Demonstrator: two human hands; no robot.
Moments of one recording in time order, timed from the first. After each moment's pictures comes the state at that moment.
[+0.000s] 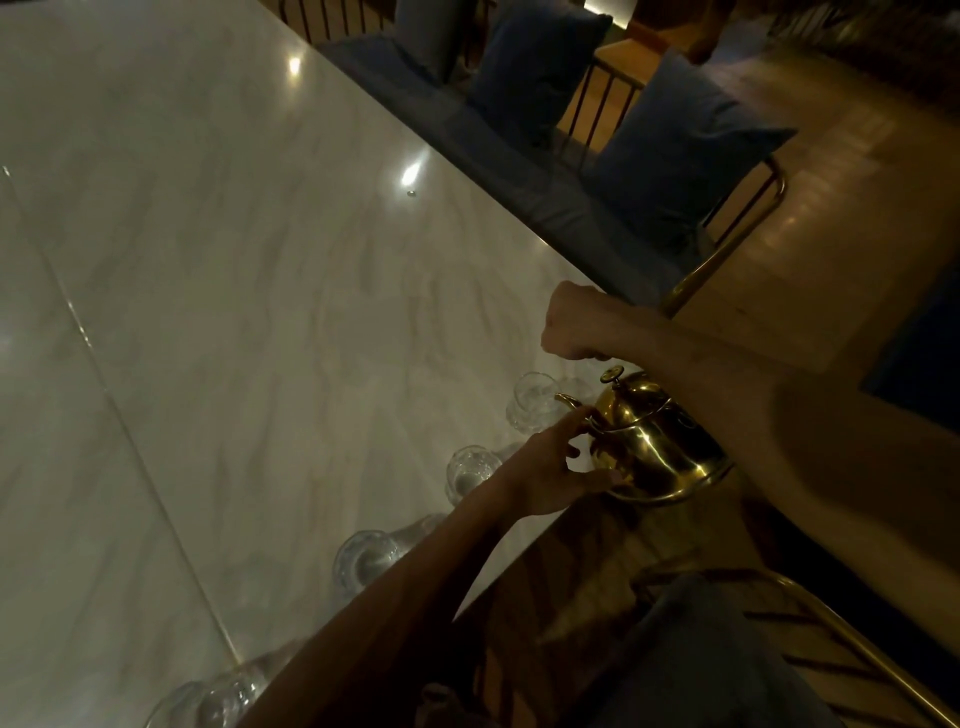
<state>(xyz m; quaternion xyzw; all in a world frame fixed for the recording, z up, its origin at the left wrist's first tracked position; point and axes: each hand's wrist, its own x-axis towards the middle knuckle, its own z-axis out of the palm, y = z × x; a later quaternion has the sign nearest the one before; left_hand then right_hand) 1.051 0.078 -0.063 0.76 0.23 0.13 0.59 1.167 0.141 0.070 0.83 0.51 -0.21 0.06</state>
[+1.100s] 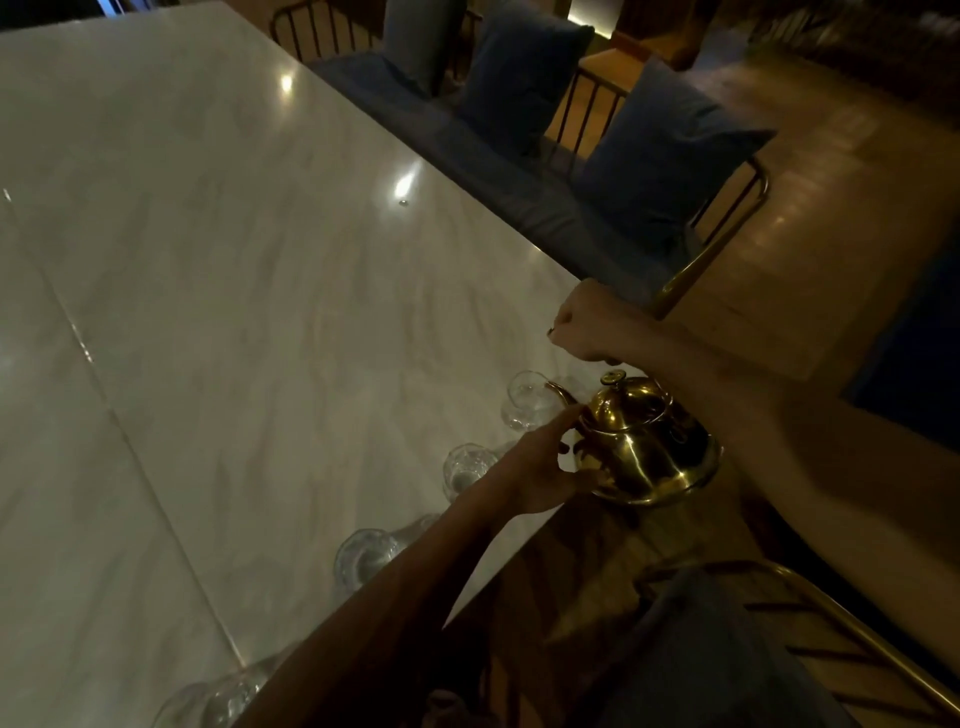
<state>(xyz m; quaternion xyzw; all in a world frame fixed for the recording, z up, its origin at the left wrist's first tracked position) 1.046 0.072 -0.058 0.79 0.24 0.11 0.56 1.182 0.115 0.069 0.85 0.49 -0.20 -0.04</state>
